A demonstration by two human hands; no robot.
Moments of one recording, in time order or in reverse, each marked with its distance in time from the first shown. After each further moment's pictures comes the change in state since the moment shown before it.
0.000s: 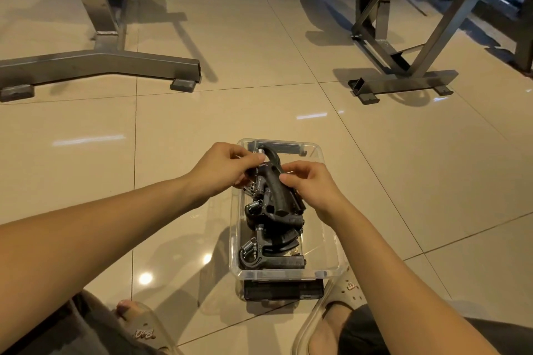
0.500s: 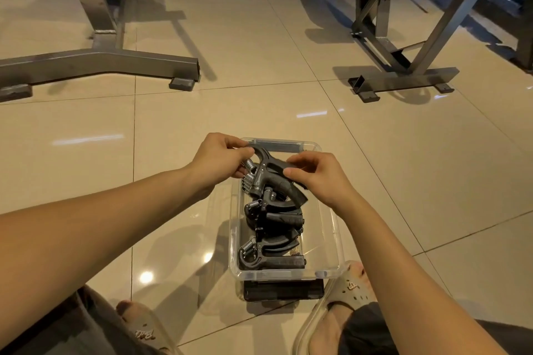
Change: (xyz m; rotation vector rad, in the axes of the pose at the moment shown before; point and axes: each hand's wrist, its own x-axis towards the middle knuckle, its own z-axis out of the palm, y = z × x) left_hand 0.018 0.003 -0.001 -0.099 0.150 -0.056; right_hand 0.008 -0.005 -0.023 -0.215 0.007 -0.179
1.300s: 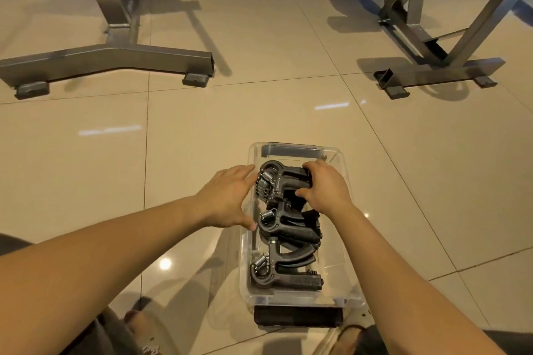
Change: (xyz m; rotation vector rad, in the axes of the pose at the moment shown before) left_hand 0.041 -0.069 -0.010 1.298 -0.407 0.354; right_hand 0.074 0.071 0.031 -0.790 0.017 -0.073
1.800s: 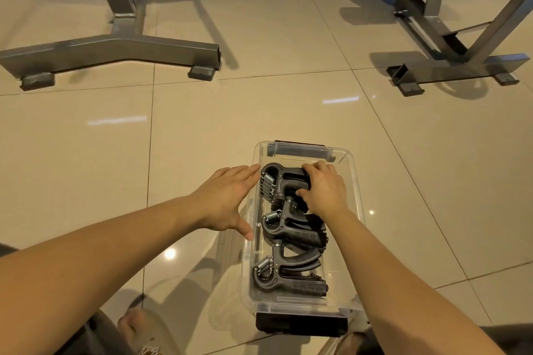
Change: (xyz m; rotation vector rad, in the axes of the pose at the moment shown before) left_hand 0.002 -0.018 0.004 -0.013 -0.030 0.032; right_hand 0.018 0.004 0.036 -0.120 -0.004 0.030
